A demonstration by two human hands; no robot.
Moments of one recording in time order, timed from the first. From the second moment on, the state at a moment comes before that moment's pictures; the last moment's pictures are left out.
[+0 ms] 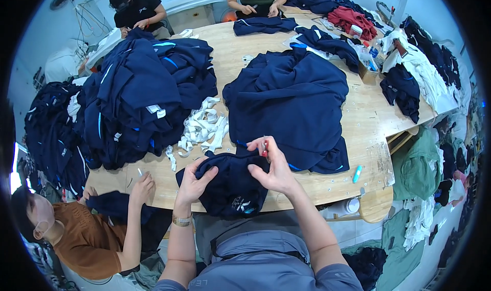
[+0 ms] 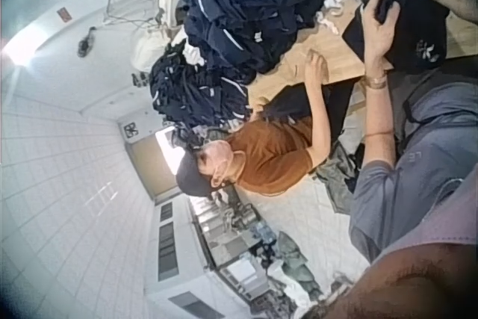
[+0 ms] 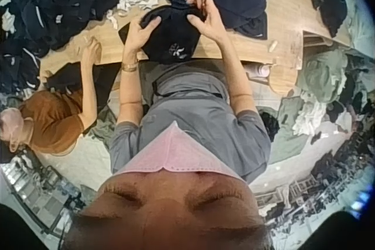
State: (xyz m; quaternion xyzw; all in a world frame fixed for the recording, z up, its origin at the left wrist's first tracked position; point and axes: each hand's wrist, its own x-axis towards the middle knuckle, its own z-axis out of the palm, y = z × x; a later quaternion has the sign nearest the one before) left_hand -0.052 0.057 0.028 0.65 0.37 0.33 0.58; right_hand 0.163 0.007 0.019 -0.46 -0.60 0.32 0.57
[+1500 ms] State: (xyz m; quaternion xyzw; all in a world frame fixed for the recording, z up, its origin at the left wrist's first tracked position) left_hand -0.041 0.044 0.028 0.61 0.38 0.35 0.60; right_hand 0.136 0.004 0.051 -0.48 -0.62 0.29 0.55
